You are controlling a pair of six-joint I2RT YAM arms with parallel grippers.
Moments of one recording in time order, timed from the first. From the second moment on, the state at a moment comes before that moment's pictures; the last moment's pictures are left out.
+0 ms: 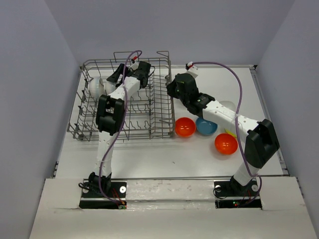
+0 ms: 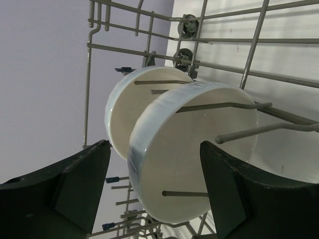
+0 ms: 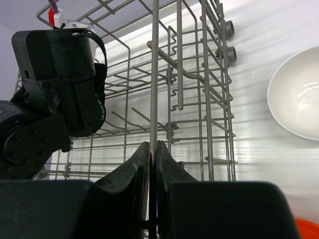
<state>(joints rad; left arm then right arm) -0.36 2.35 2.02 -0.60 -1.20 0.24 0.70 1.69 1.38 -0.06 0.36 0.77</state>
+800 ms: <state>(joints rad) -0.46 2.13 2.02 -0.69 -0.85 0.10 0.70 1.70 1.41 -0.08 0.37 0.76</state>
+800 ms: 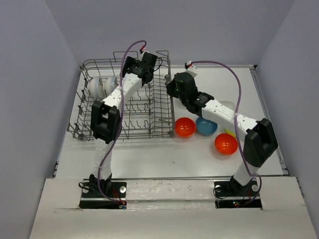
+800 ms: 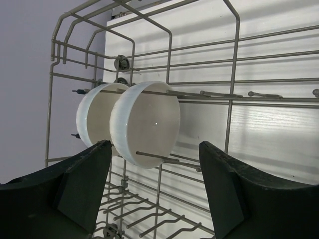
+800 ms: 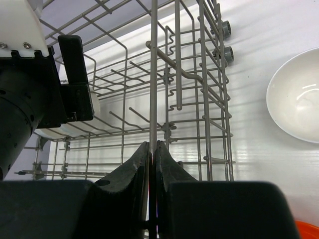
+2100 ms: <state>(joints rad) -0.57 1.40 1.42 -0.37 -0.66 -0.13 0.71 1.63 1.57 -0.38 0.42 0.61</state>
